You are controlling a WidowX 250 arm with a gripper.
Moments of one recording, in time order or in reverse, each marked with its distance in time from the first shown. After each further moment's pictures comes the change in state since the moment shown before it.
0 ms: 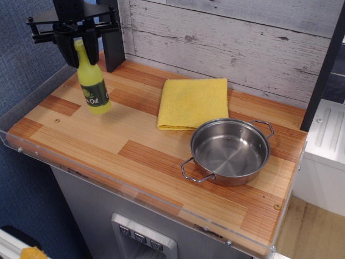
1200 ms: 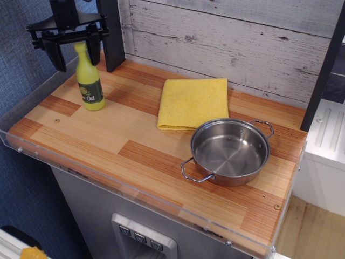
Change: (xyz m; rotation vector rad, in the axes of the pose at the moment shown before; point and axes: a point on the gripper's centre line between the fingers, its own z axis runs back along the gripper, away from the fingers) arm 0.032 0.012 -0.032 0.039 0.053 0.078
